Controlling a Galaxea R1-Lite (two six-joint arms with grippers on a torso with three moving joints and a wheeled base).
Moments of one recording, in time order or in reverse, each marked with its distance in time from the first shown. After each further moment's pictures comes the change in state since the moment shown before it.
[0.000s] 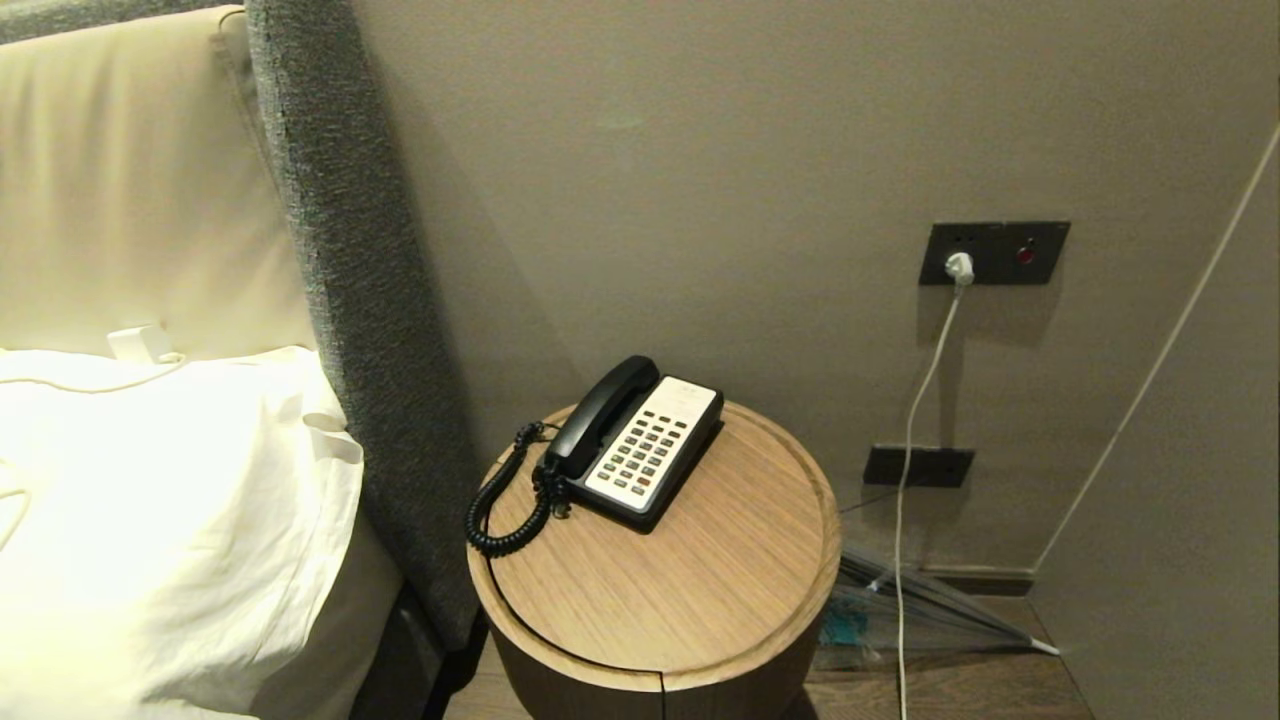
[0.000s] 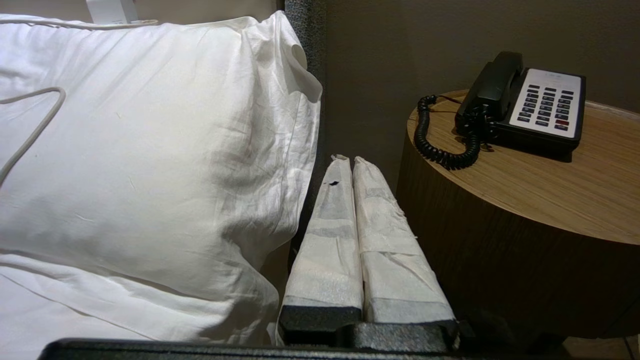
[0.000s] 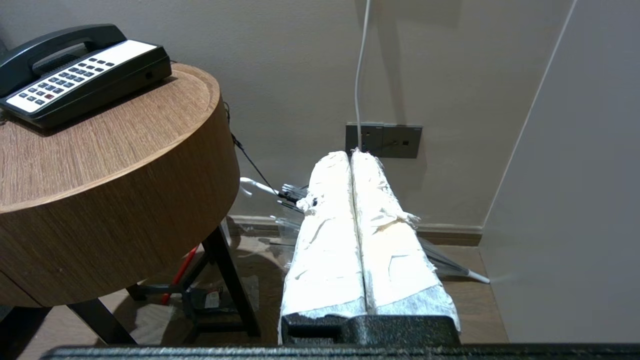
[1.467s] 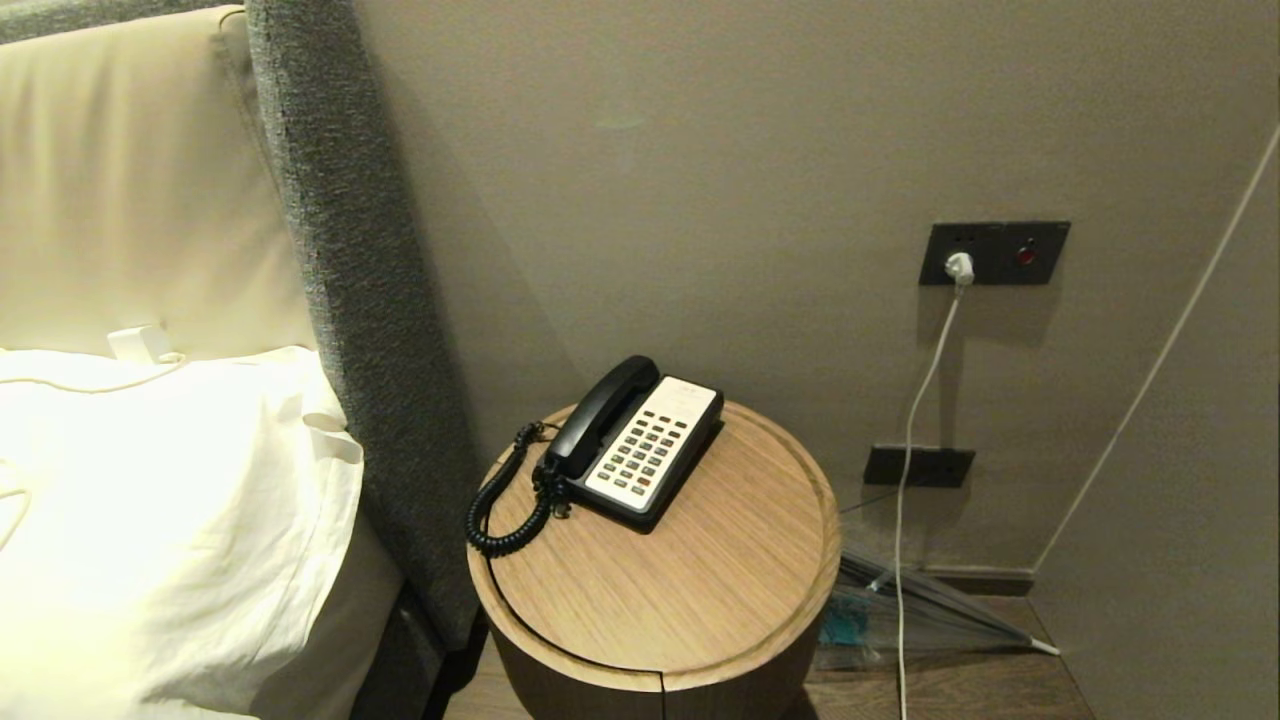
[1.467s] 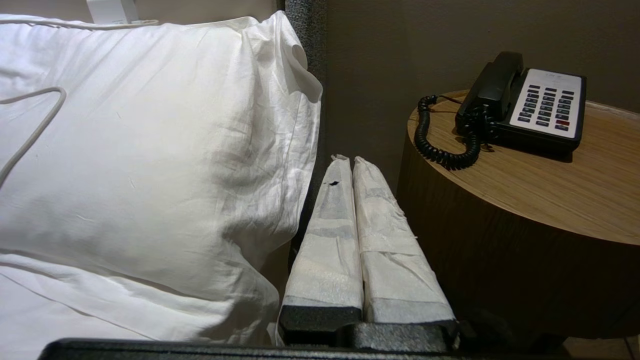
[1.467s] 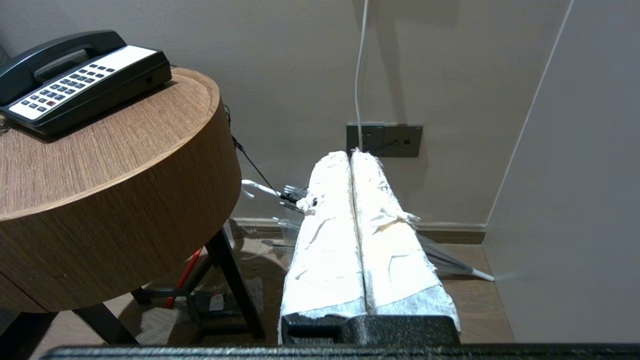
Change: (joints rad) left arm 0.000 0.000 0.000 0.000 0.000 -0.002; right arm 0.000 0.000 0.000 -0.002 -0.007 0.020
